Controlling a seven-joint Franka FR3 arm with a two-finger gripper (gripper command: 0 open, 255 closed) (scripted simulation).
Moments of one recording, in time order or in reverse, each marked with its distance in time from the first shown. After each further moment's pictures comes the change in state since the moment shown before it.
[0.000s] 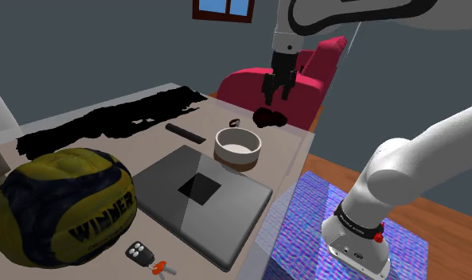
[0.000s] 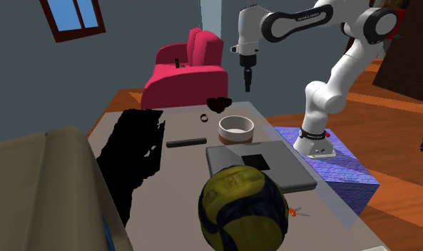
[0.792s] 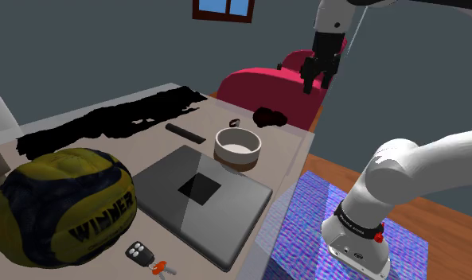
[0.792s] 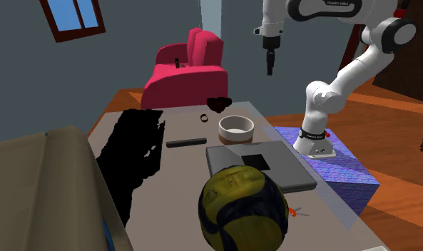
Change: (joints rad) arm -0.048 -0.281 -0.016 -0.006 -0.047 -0.296 0.026
